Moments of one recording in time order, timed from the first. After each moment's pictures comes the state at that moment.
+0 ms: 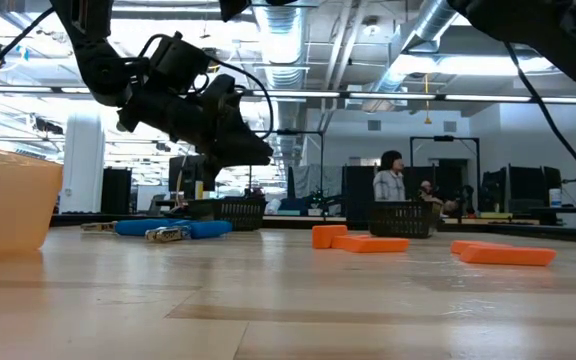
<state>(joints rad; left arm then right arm) 0.37 1.58 0.56 0.65 0.30 -0.38 0.13 2.51 2.33 0.07 -0.65 0.92</state>
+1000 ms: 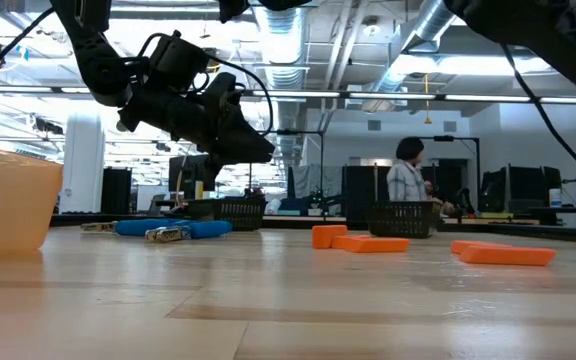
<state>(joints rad) 0.37 1.58 0.56 0.67 0.29 -0.38 0.10 2.51 2.33 0.17 -0.63 0.97</state>
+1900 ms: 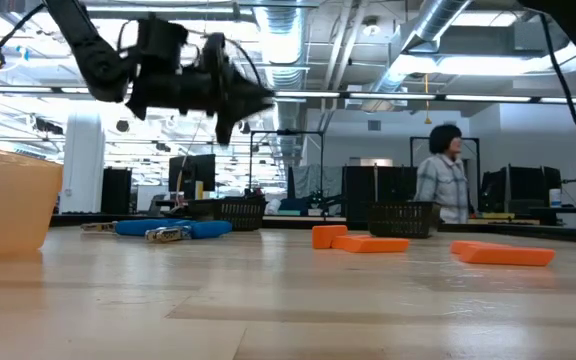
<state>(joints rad) 0.46 1.51 0.56 0.95 0.39 -0.52 -0.02 2.14 2.35 -0.42 -0.49 0.32</state>
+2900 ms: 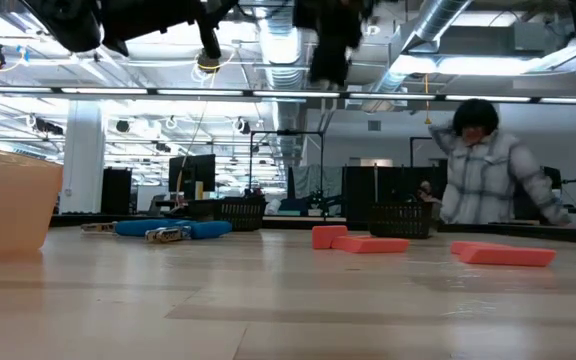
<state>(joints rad) 0.32 1.16 0.58 0.96 0.28 -0.59 -0.28 1.86 1.83 -1.12 -0.41 -0.17</state>
